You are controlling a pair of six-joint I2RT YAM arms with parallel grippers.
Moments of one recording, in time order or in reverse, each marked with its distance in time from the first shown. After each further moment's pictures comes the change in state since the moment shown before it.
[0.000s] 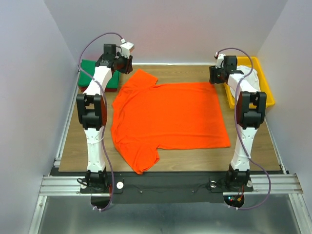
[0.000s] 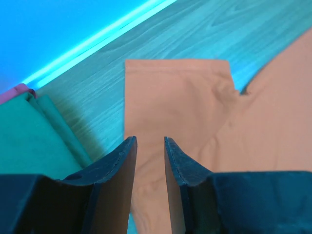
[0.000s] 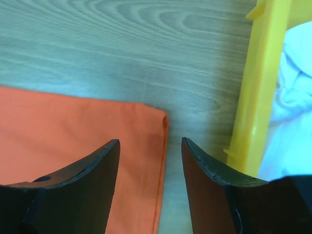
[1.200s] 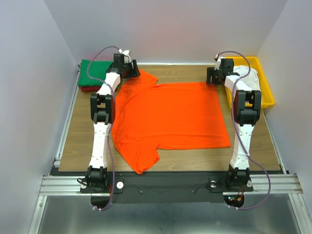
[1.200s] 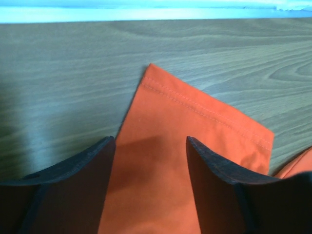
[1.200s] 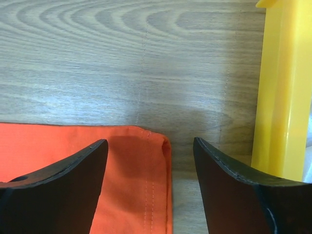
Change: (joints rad) left arm -0.012 0.435 0.338 0.099 -0.127 -0.532; right arm 0.000 0.147 0.076 0.063 0.082 0.127
